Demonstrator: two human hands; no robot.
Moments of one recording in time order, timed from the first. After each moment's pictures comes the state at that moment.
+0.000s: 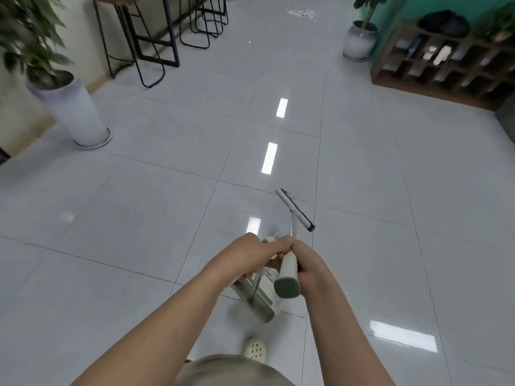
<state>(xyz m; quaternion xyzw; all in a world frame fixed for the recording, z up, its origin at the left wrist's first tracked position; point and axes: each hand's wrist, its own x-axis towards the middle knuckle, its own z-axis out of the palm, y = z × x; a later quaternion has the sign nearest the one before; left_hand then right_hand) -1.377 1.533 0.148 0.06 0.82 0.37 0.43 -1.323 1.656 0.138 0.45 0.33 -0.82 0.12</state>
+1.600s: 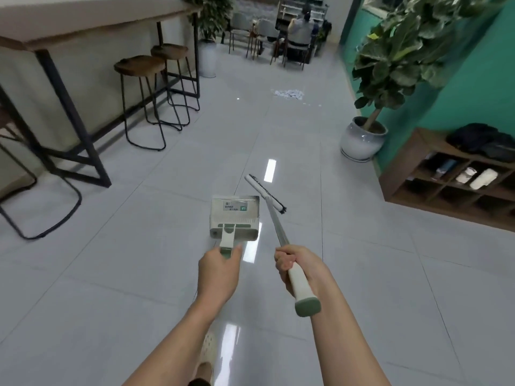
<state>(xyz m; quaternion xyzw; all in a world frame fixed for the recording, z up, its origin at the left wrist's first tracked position) -2.733 2.230 0.119 -0.04 0.82 0.56 0.10 -2.690 2.398 0.166 0.40 0.27 -0.86 0.15</state>
